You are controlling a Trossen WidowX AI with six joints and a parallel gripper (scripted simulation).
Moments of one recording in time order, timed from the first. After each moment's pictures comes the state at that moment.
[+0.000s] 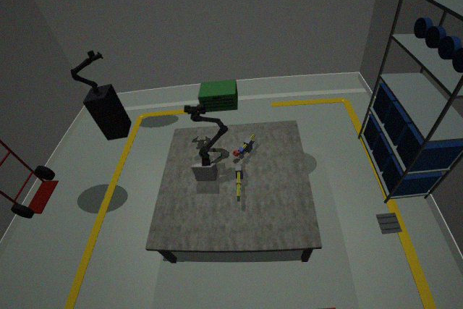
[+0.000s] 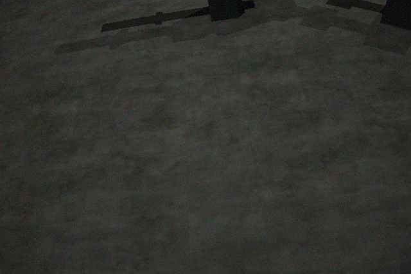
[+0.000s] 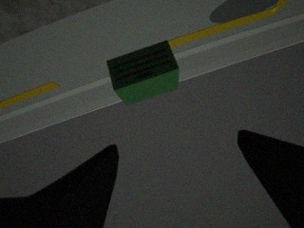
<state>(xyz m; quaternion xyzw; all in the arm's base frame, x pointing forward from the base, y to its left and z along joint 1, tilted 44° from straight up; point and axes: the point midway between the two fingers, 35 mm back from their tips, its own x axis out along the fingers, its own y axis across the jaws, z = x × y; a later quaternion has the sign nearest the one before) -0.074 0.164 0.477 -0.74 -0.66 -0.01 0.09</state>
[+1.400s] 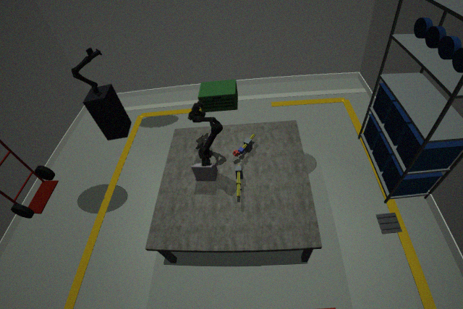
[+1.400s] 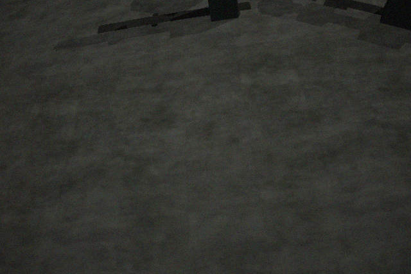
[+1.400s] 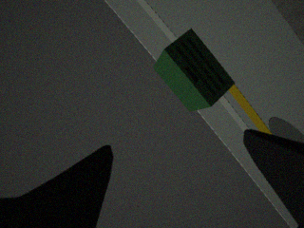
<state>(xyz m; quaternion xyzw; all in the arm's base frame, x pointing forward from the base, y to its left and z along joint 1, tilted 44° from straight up) -0.040 0.234 0.483 -0.78 -0.42 -0.37 -0.29</state>
